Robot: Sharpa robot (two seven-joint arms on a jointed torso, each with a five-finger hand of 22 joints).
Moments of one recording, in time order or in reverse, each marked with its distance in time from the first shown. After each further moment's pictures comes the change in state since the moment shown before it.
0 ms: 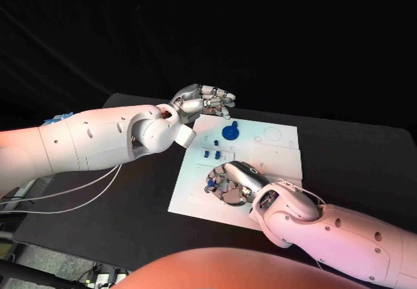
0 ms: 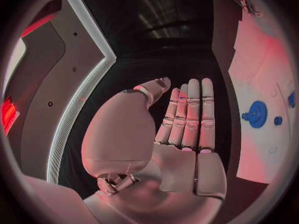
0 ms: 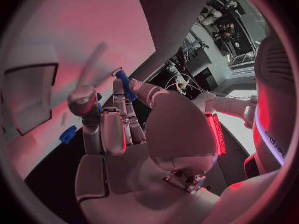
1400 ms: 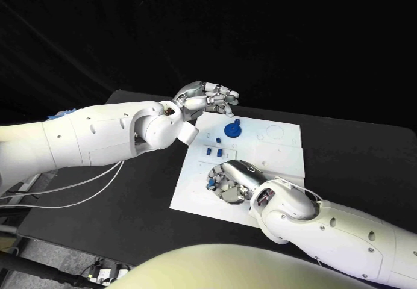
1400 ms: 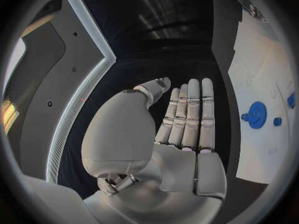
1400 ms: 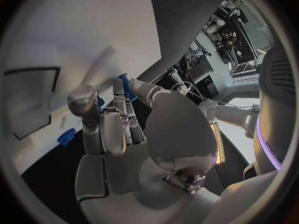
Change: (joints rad) left arm 0.000 -0.003 0.000 0.004 0.000 0.003 -0.007; left_hand 0.000 0.000 0.000 0.000 0.000 0.000 0.000 0.000 0.002 -0.004 0.004 0.000 0.000 0.000 0.000 0.000 0.001 0.000 0.000 0.000 0.000 -0.001; right arm -0.005 0.033 -0.001 -0.033 -0.074 0.039 -0.034; right_hand 0.001 -0.008 0.000 -0.017 -0.005 -0.008 -0.003 0.017 0.035 0.010 -0.006 0.004 0.019 0.000 0.000 0.000 -0.004 0.000 0.000 0.000 0.000 0.006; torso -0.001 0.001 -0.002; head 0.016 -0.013
